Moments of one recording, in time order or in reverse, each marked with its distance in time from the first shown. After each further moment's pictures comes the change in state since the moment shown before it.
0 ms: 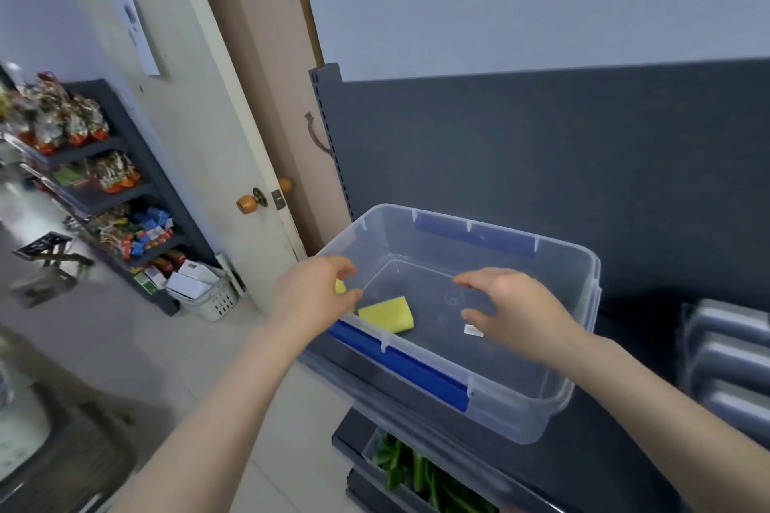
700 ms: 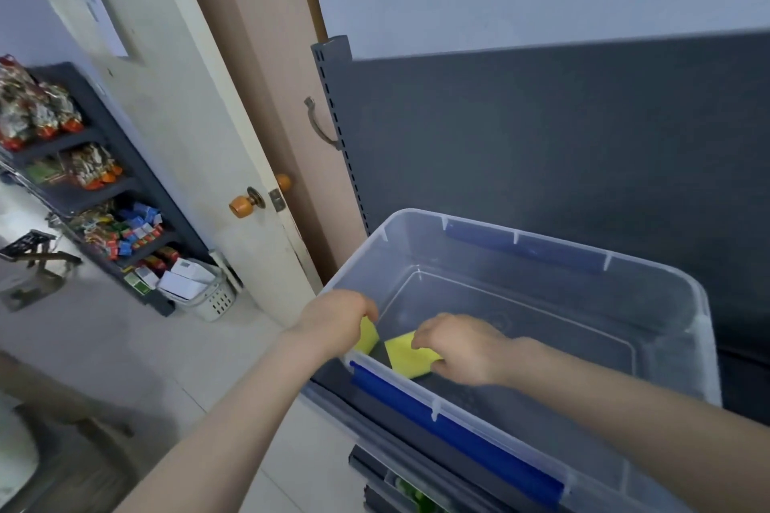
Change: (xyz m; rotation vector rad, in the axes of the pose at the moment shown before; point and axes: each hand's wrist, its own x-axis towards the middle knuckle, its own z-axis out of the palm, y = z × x) left_hand 0.096 -0.066 0.063 0.193 -0.395 0.137; right_hand 0.120 -0.018 0.123 -0.228 -0.511 -0.259
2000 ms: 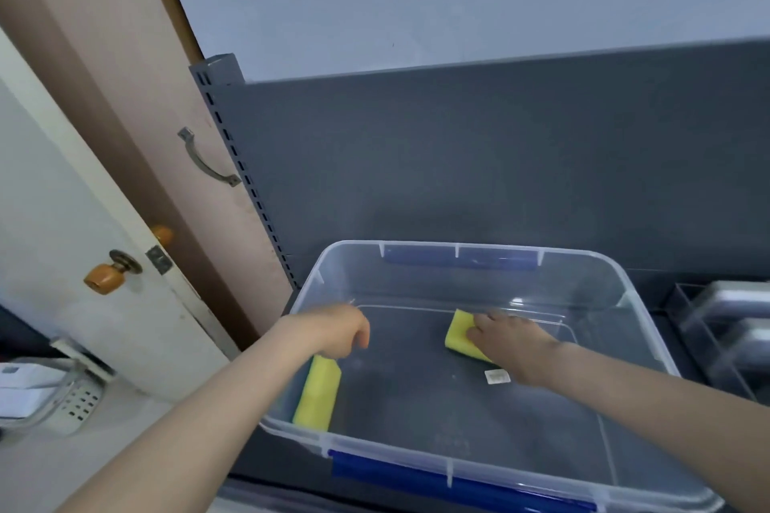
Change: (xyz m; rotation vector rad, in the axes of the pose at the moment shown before) left_hand 0.115 0.009 -0.014 0.169 -0.392 0.471; right_hand -0.037 0.065 0.018 -0.277 -0.200 0.567
